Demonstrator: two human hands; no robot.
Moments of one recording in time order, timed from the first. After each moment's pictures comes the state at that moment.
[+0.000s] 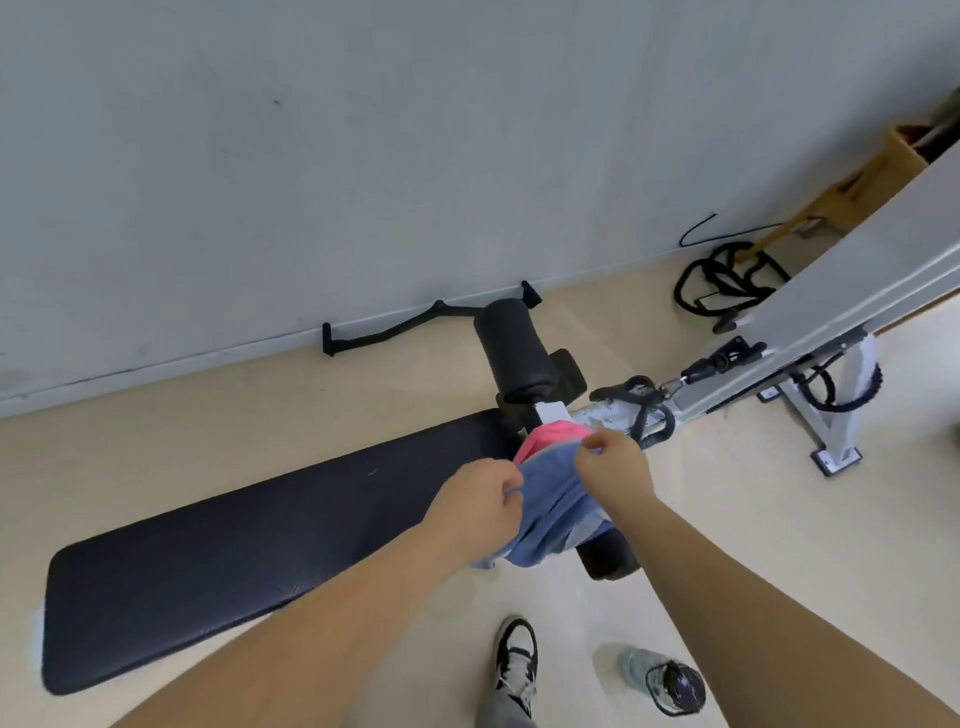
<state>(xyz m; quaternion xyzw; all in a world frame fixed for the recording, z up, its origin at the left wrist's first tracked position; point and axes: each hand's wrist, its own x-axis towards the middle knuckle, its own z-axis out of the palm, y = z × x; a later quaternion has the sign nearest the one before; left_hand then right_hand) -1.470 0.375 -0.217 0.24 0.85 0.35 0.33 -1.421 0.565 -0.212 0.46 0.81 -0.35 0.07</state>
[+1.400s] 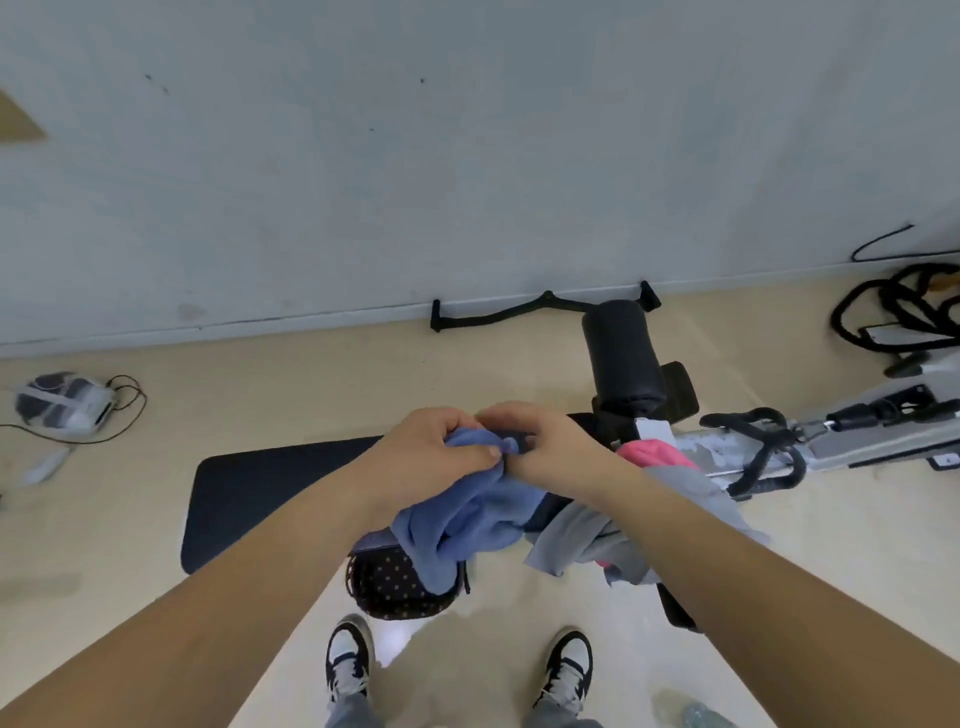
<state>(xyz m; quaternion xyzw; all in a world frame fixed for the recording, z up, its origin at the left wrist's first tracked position) -1.528 0.268 -0.136 0.01 0.81 0.47 0.36 -1.511 0.459 -0.192 0.01 0.83 -0.50 0.25</state>
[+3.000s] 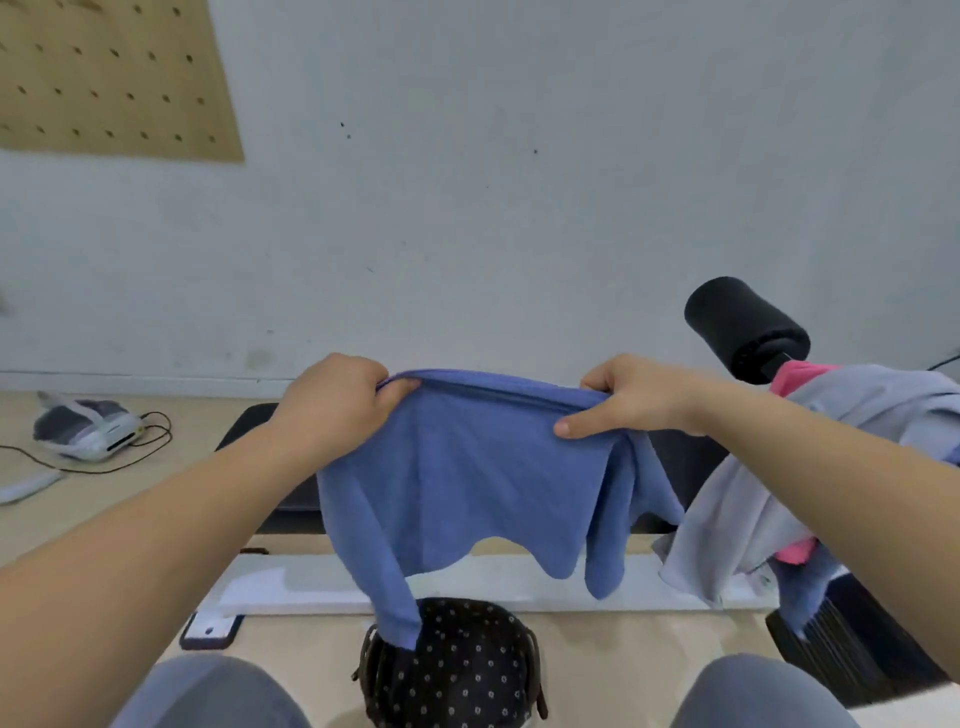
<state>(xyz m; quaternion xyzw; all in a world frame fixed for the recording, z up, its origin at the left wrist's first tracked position) -1.435 0.018 -0.444 0.07 0.97 0.17 -0.14 -1.395 0.342 -0.386 -0.05 0.95 -0.26 0.14</state>
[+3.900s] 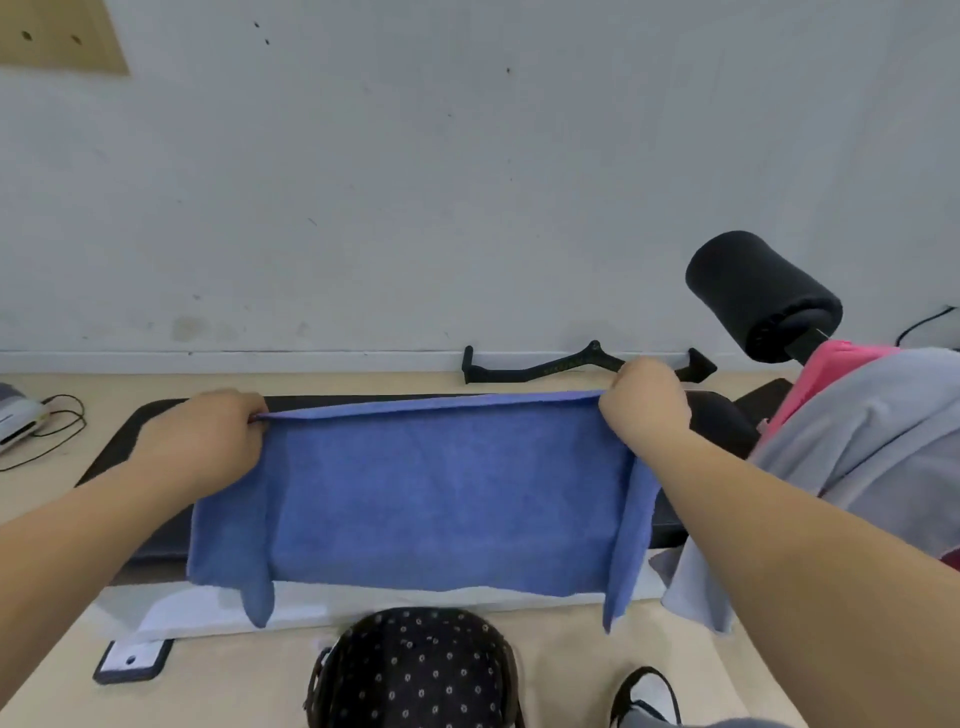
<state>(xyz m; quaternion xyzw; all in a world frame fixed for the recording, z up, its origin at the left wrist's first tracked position) -1.545 -0.046 -0.543 0.00 1.00 0.04 -0.02 -1.529 0.398 -0.523 0.23 0.96 -0.15 -0.09</state>
